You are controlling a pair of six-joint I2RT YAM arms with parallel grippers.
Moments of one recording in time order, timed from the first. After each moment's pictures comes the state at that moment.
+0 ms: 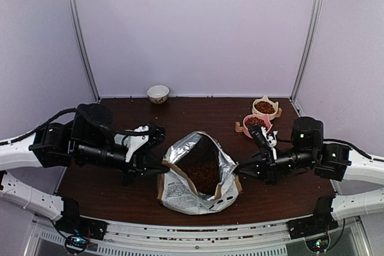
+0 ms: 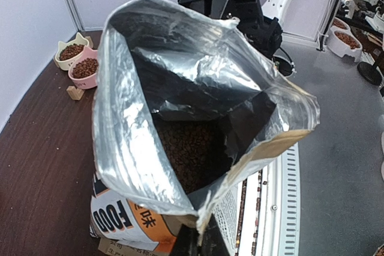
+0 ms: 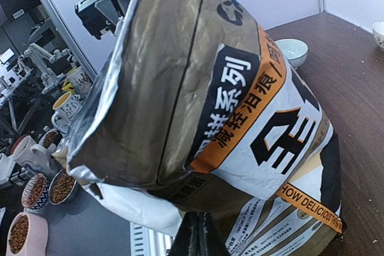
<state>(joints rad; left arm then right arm) -1.23 1.01 0.99 -0.47 0.17 0.08 0.93 0.86 0.61 -0.06 -0.55 0.17</state>
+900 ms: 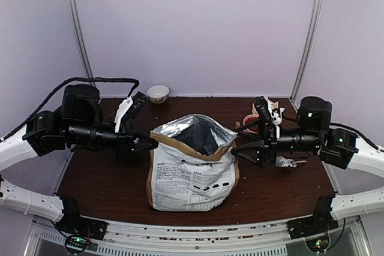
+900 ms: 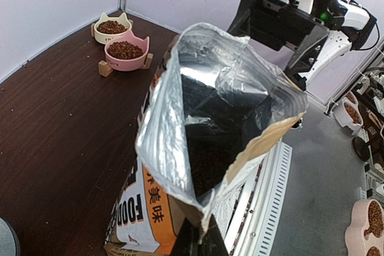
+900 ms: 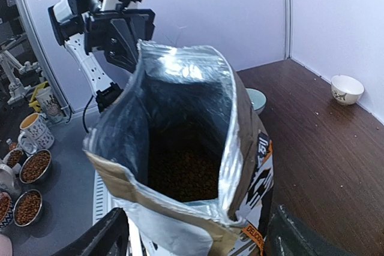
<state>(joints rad) -1.00 0.98 1.05 -0.51 0.27 -0.19 0.89 0.89 0.79 -0.10 -0.44 0.06</state>
